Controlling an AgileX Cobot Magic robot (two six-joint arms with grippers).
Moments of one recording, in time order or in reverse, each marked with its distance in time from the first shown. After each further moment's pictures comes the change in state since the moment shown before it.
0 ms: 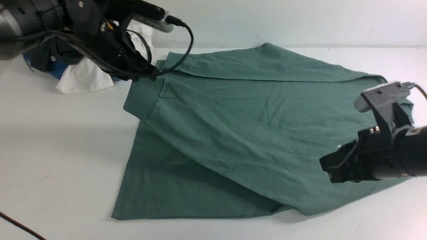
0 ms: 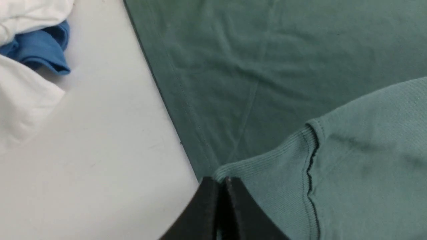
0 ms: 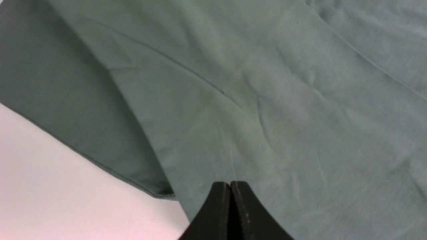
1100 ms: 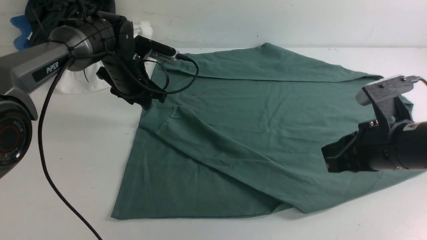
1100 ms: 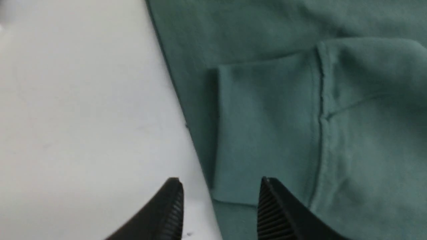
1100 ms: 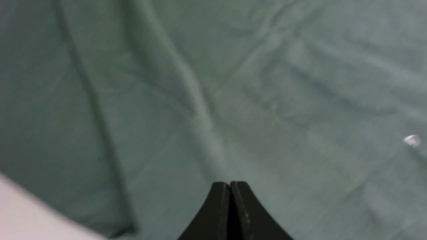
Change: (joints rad) right arm 0.000 0.053 -0.006 0.000 -0.159 -0.003; left arm 0.007 0.305 -0.248 0.055 0.211 -0.131
